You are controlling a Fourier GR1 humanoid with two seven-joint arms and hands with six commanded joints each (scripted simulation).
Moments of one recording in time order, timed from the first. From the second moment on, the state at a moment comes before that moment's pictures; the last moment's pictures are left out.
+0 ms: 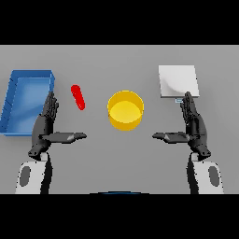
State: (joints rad) left arm 0.00 0.00 0.00 -1.57 0.00 0.00 0.00; right arm 0.00 0.00 0.00 -1.57 0.00 0.00 0.00
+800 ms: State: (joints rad) left arm 0.10 0.06 -0.11 -1.72 -0.12 -0.03 0.03; right arm 0.02 -0.07 0.08 -1.63 0.14 0.00 -0.04
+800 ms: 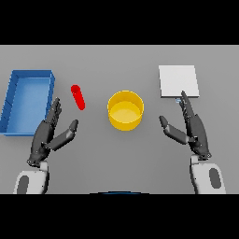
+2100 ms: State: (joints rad) left arm -0.45 0.02 0.04 -0.97 -0.18 0.08 -0.15; right arm 0.00 -0.09 0.06 -1.63 0.12 0.02 -0.04
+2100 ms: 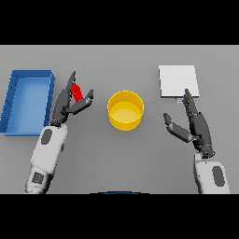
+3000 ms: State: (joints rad) left arm -0.53 -0.01 0.06 -0.88 -0.16 0.15 -0.24; right arm 0.02 -0.08 0.06 -1.63 0.14 0.01 -0.05
